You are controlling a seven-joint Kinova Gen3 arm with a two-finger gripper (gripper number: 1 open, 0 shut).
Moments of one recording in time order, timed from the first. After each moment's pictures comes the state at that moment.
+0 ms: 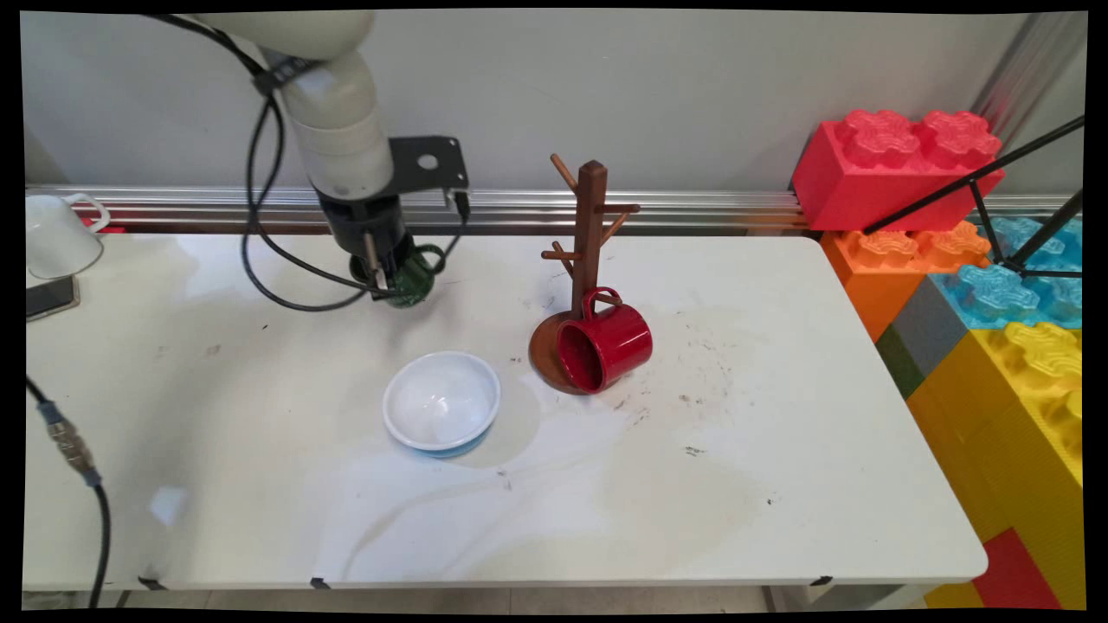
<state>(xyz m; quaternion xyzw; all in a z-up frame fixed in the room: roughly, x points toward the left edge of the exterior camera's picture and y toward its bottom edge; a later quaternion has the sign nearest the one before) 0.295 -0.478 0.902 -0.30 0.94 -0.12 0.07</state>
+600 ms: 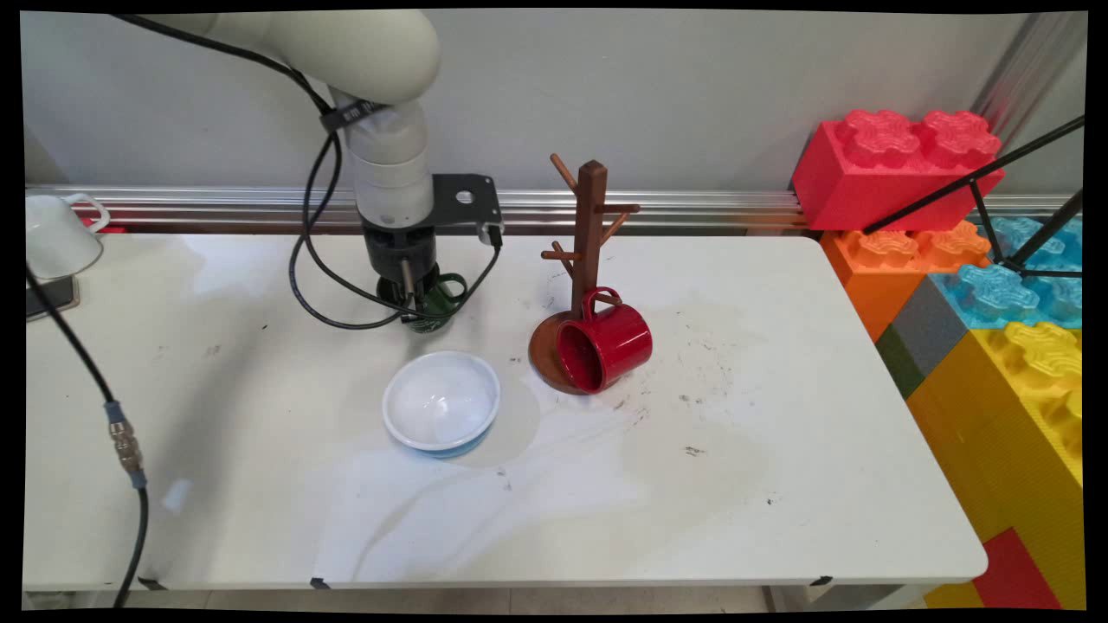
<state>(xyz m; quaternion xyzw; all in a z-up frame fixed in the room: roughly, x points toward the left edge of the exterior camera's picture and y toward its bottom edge) 0.274 -0.506 0.858 -0.29 0.95 -0.09 0.09</state>
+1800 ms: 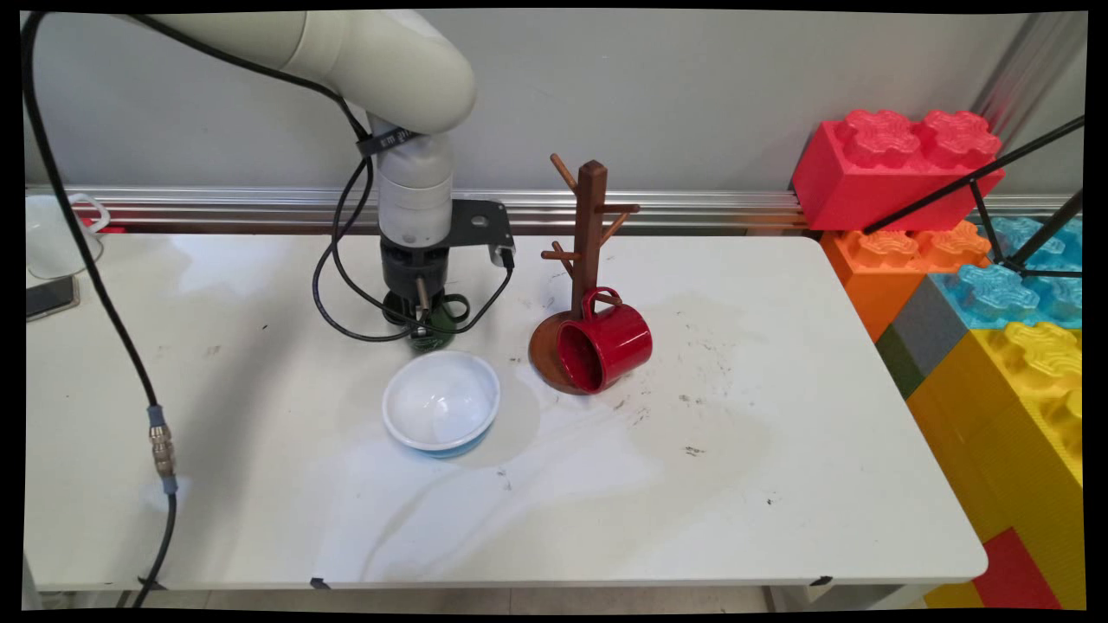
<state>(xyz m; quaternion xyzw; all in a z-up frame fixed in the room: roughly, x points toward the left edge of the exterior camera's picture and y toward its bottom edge) 0.267 -0.524 0.824 -0.29 0.95 -0.06 0.11</state>
